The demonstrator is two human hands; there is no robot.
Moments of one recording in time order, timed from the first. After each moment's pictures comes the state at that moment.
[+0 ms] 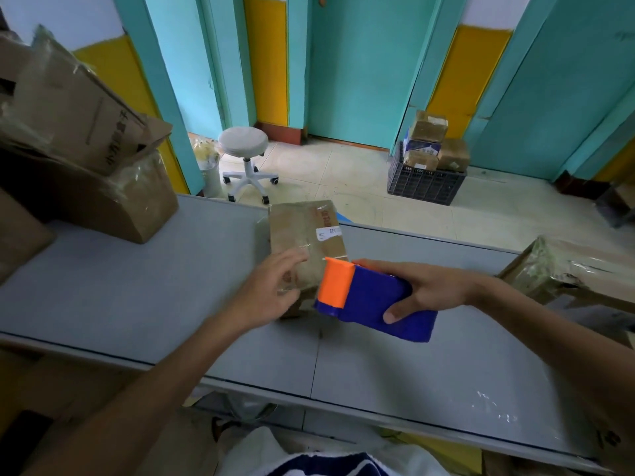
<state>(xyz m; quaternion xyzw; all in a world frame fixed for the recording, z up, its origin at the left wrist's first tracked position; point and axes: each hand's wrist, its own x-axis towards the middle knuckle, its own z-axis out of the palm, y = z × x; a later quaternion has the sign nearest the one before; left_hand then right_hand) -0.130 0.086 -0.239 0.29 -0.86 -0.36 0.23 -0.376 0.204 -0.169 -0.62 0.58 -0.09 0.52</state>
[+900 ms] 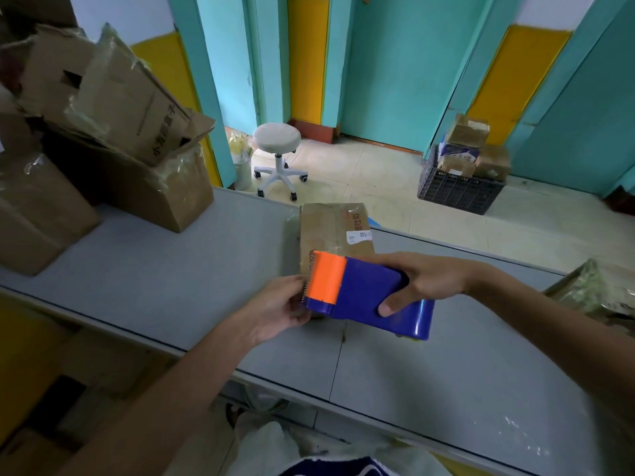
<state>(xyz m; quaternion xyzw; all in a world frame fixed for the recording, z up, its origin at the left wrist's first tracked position) -0.116 0.105 -0.216 0.42 -0.41 -0.79 0.19 -0.341 0.161 -0.151 -0.65 0.52 -0.07 0.55</state>
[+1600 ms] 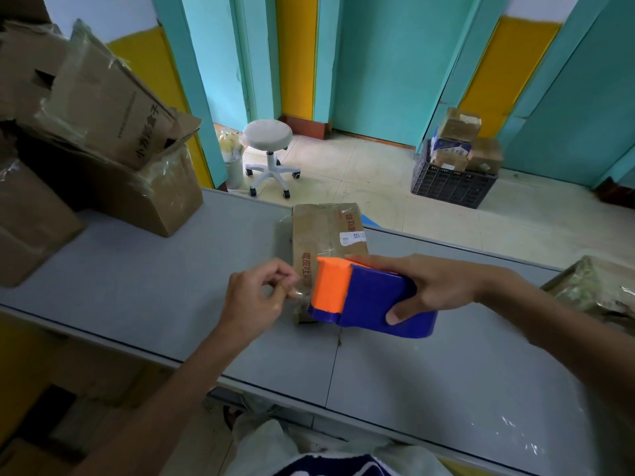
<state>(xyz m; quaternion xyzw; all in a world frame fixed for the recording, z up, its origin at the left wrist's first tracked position) -0.100 0.099 -0.214 0.39 -0.77 -0.34 0.38 -0.353 0.166 -0.144 -0.70 0.54 -0.04 0.47</state>
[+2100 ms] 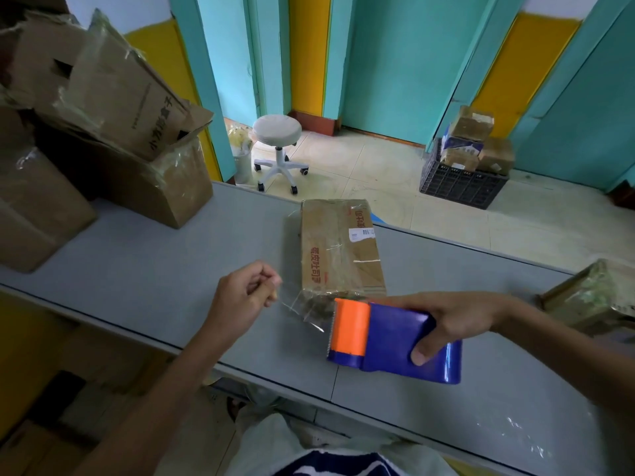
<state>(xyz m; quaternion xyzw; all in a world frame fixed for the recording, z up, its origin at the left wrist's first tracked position) -0.072 0.095 -0.229 0.44 -0.70 -0.45 0.34 -0.356 0.192 -0.168 -0.60 0.50 0.00 0.63</state>
